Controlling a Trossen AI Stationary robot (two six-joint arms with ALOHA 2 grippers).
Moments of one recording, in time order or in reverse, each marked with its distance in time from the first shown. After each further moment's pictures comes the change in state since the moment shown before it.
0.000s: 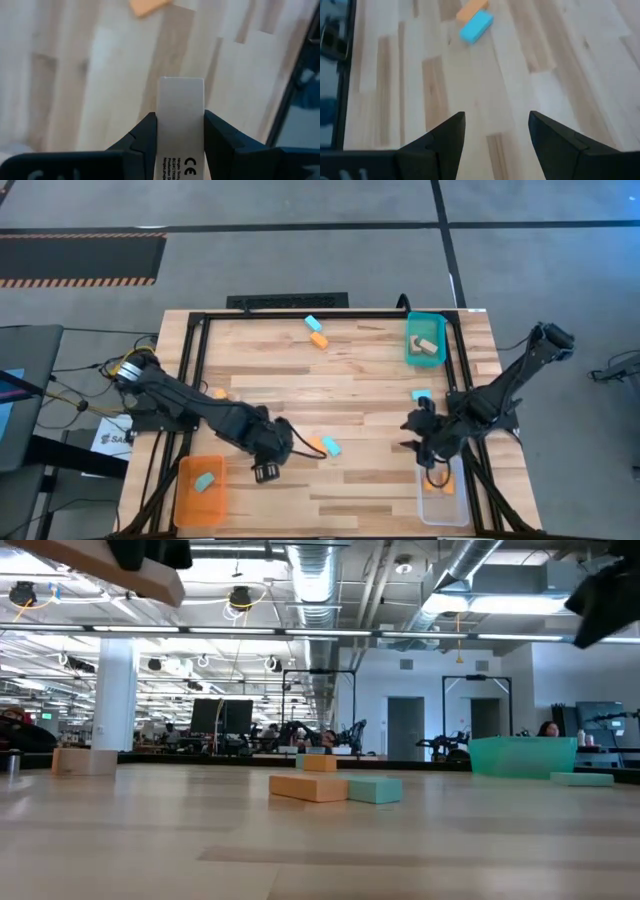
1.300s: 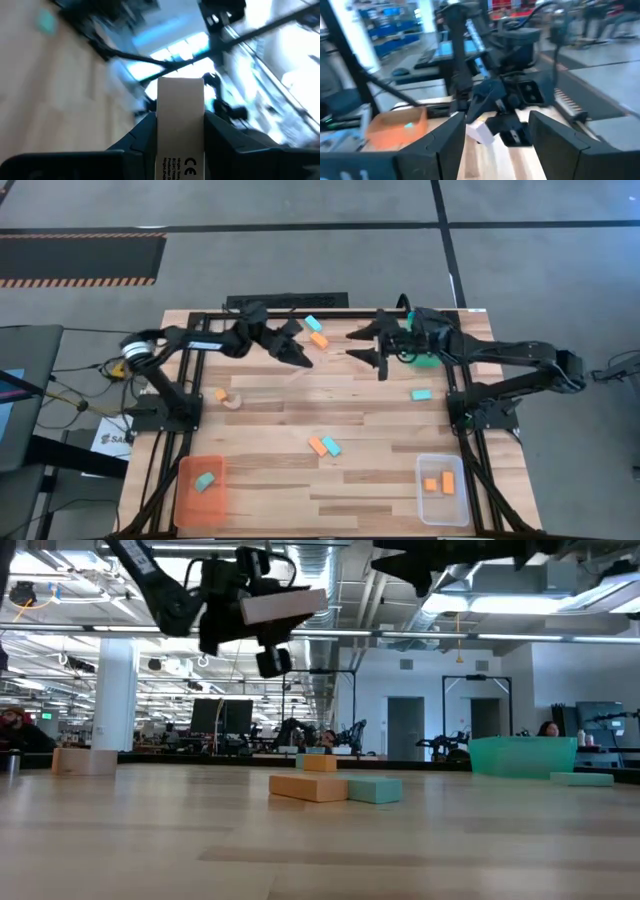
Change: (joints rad) left arm 0.979 -0.015 -0.676 2.028 1.174 -0.433; right arm -0.975 0.102 0.112 0.909 -0.667 -0.733
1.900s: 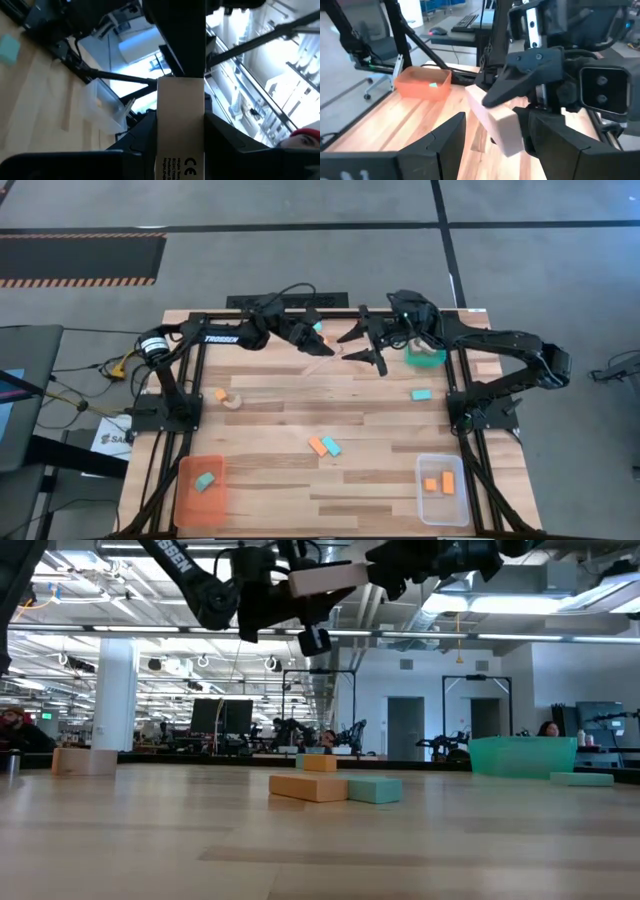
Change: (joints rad) left arm -0.054 0.143 0.265 0.021 -0.065 -0.136; right arm -0.122 0.158 0.172 -0.204 -0.363 -0.284
